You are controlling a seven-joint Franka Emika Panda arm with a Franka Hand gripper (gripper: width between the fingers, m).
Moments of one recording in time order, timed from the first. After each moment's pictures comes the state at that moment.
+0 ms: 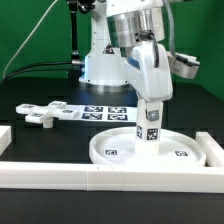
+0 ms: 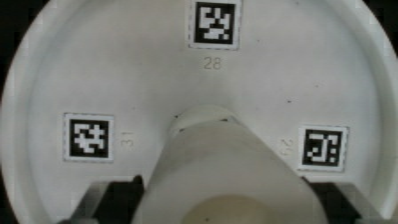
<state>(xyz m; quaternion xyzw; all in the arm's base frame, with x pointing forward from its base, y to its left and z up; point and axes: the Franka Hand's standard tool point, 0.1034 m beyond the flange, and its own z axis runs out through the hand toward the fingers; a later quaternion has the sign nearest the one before) 0.563 0.037 0.072 -0.71 0.70 0.06 0.09</state>
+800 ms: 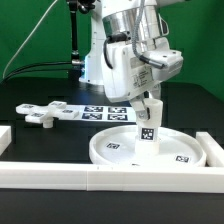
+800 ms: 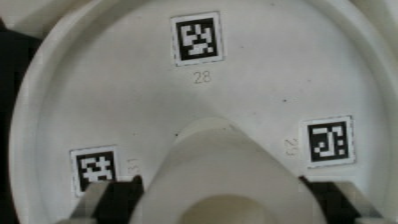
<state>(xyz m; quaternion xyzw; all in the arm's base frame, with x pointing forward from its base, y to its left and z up) 0.565 0.038 0.073 -0.48 0.87 0.07 0.12</state>
